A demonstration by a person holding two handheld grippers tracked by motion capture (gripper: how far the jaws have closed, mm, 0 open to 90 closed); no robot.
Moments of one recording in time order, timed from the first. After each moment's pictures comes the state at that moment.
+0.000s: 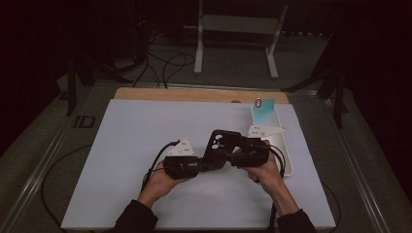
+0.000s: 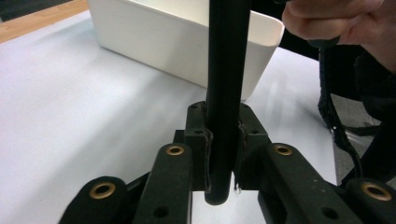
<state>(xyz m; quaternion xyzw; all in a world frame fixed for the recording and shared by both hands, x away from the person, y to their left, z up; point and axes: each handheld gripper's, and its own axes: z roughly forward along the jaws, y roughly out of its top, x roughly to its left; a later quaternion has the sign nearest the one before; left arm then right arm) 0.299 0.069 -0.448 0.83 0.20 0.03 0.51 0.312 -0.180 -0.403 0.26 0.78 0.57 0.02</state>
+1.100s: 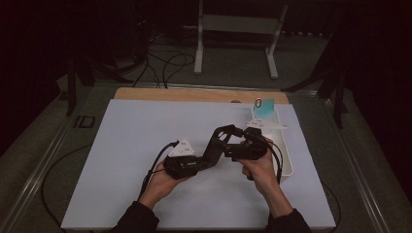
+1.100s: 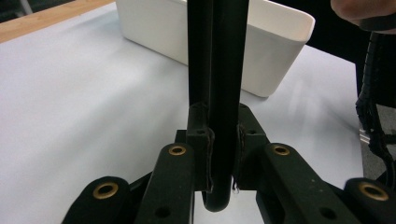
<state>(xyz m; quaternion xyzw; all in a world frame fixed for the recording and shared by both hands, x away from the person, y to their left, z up) 0.300 0.068 -0.454 0.83 0.24 0.05 0.50 0.315 -0.169 -0.391 0.40 0.72 0.55 0.08</state>
